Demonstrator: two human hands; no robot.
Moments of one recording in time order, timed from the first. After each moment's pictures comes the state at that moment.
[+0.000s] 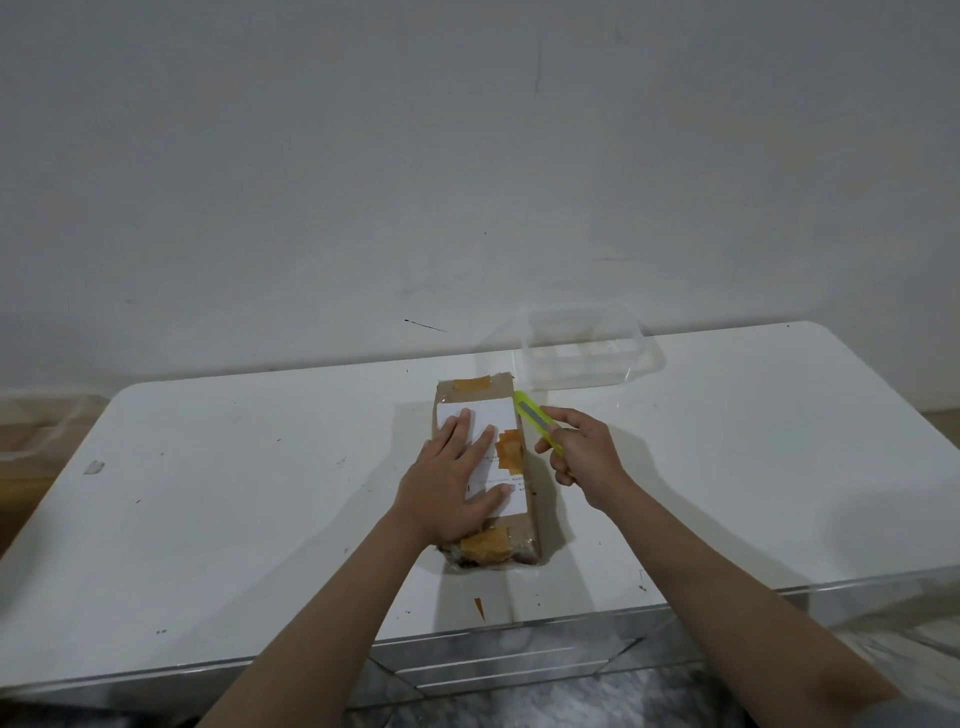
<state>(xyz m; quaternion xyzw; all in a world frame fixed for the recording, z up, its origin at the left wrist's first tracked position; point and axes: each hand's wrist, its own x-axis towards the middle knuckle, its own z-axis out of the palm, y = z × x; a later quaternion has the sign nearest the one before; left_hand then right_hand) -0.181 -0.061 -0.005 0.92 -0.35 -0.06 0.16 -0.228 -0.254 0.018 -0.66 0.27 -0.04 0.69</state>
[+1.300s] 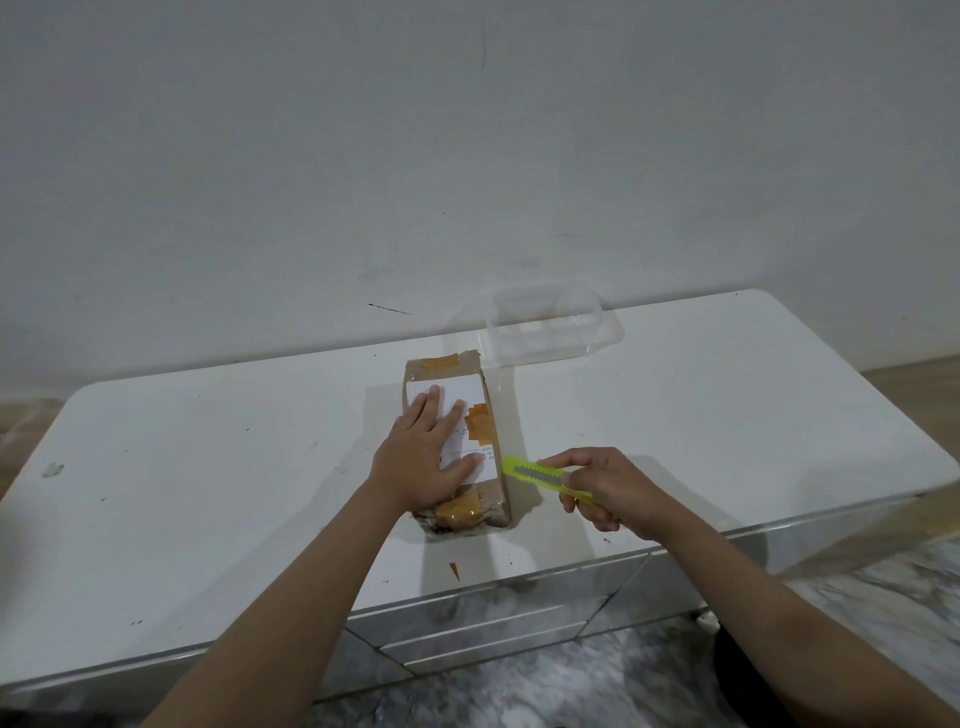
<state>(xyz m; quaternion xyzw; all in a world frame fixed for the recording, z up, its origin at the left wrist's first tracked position) -0.181 -0.065 -0.002 0.93 -0.35 -0.07 0.13 -0.327 -0.280 0.025 -0.71 0.20 0.11 0.67</state>
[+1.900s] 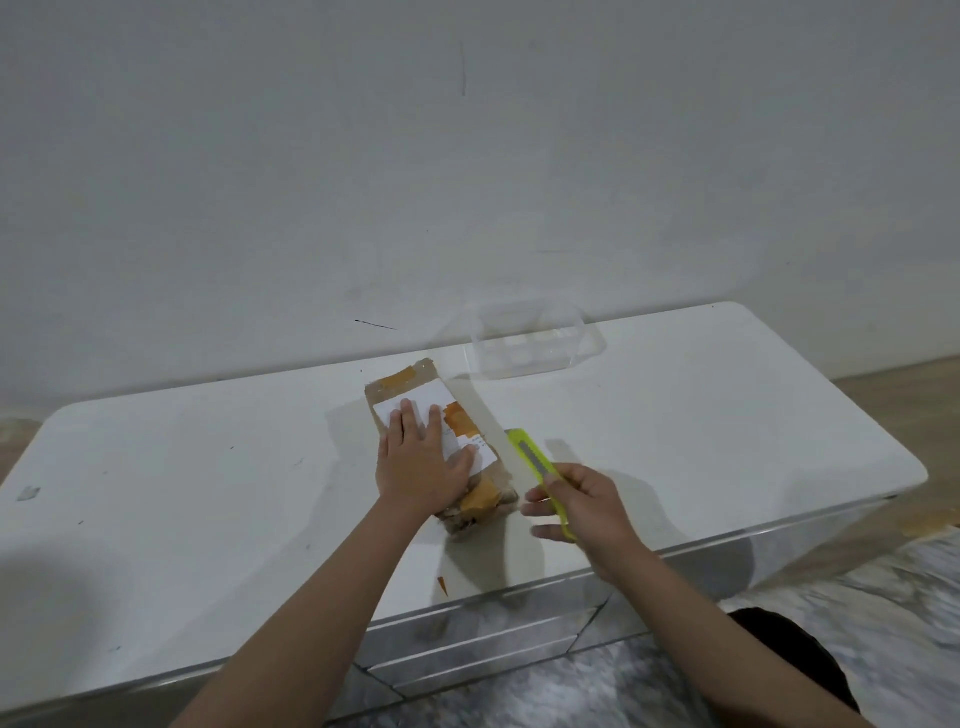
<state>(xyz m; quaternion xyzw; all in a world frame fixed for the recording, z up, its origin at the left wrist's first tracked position) -0.194 -0.097 0.006 0.97 -0.21 -0.08 0.11 -0.337 -0.237 0.029 -0.59 0.31 -0.05 0.75</state>
